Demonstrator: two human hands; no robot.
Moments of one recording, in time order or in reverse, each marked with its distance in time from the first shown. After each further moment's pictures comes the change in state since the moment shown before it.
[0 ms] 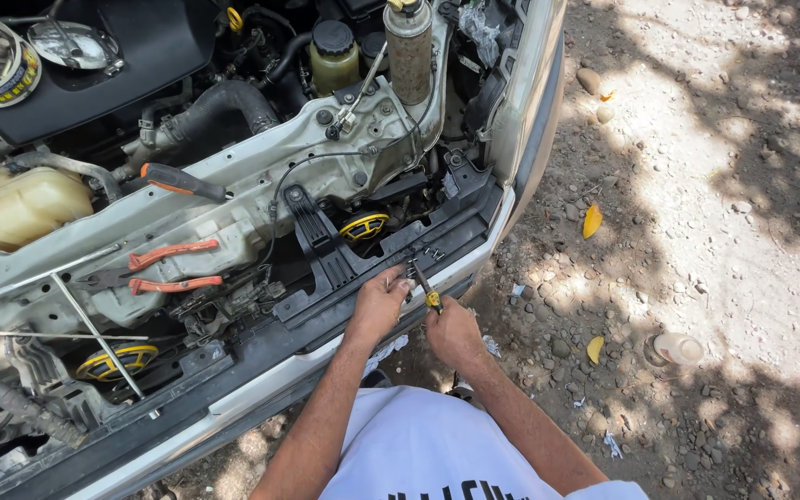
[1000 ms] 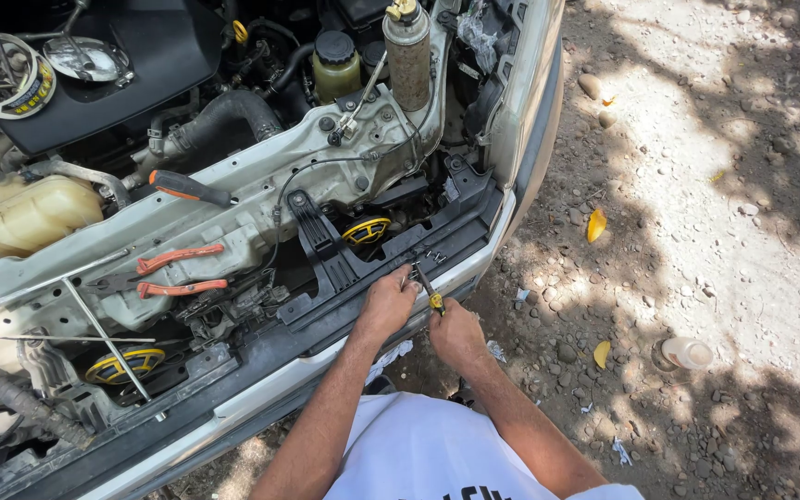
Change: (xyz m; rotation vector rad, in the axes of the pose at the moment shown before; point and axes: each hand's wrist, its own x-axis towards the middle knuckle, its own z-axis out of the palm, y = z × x) left_hand -0.003 0.021 0.001 0.314 0.003 0.109; right_hand 0.002 0.005 0.002 -0.033 0.004 -0.005
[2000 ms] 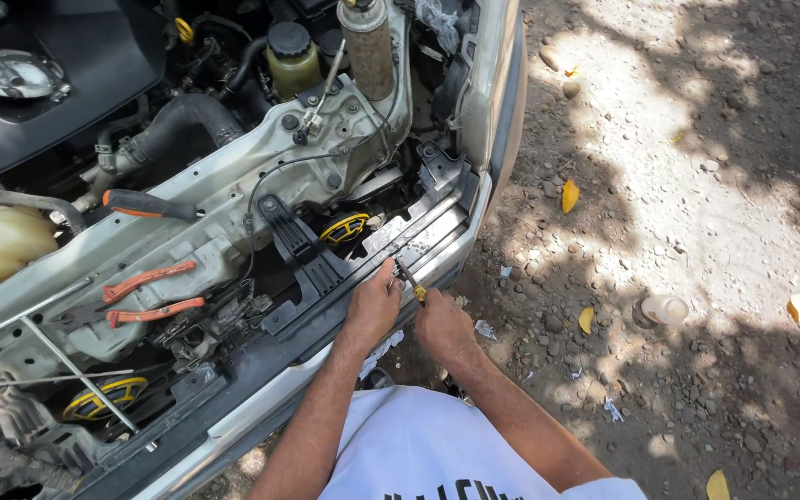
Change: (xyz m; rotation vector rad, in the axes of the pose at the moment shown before) left_hand -0.003 -0.007 -0.004 0.164 -0.030 0.171; right_hand -0.009 -0.012 0.008 -0.135 0.068 0.034
